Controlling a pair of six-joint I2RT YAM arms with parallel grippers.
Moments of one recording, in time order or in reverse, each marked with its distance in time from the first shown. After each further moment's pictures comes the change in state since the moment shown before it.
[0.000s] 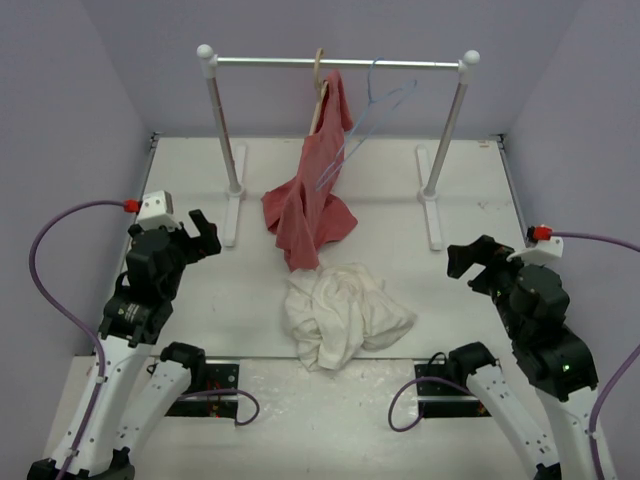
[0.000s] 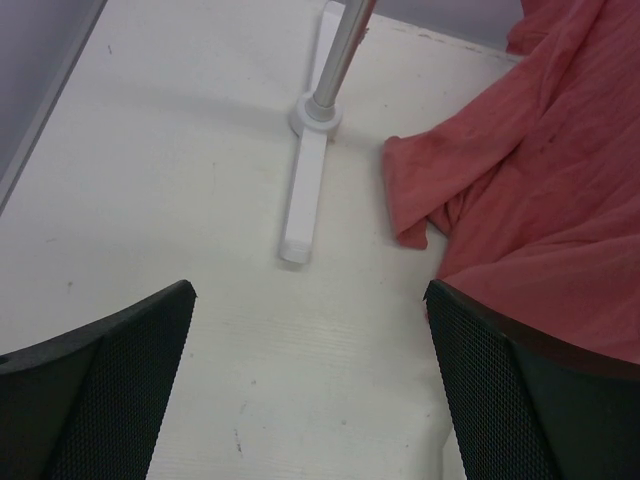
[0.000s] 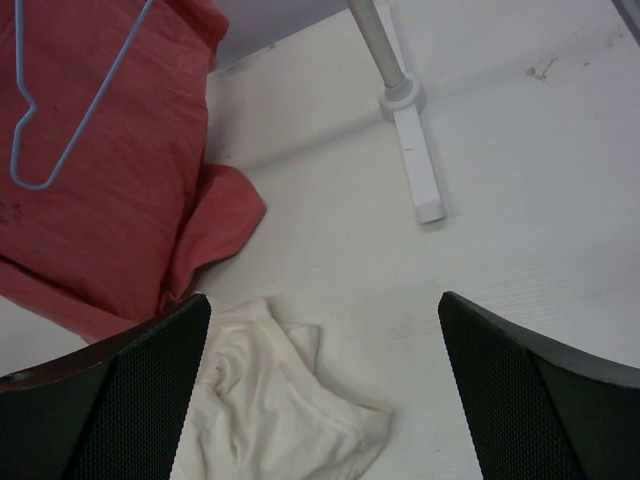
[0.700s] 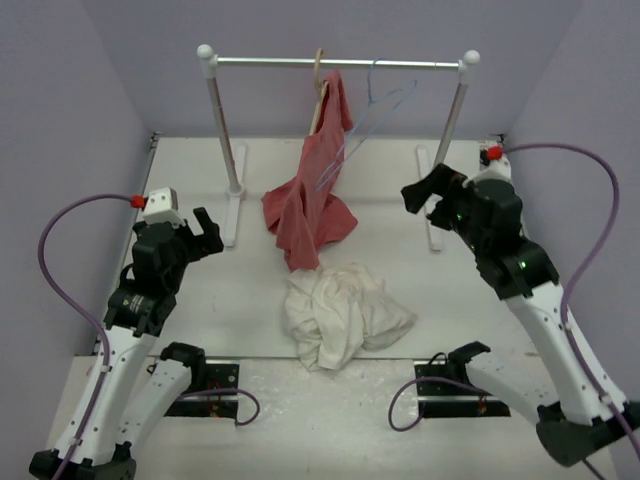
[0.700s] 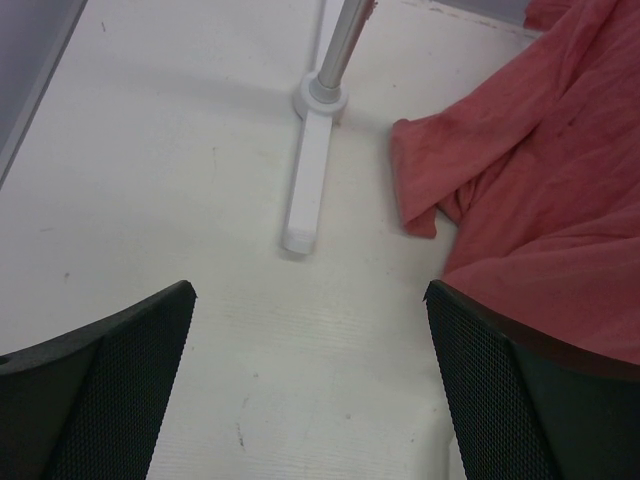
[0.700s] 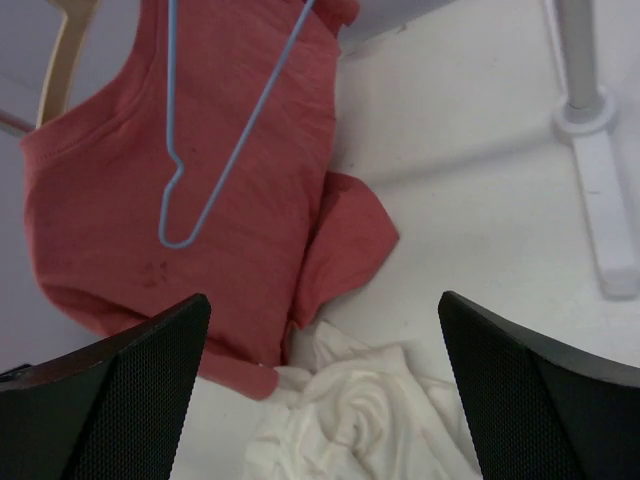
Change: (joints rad) left arm 0.017 0.045 0.000 0.000 0.023 0.001; right arm 0.097 0.607 0.273 0.297 -0.133 0.131
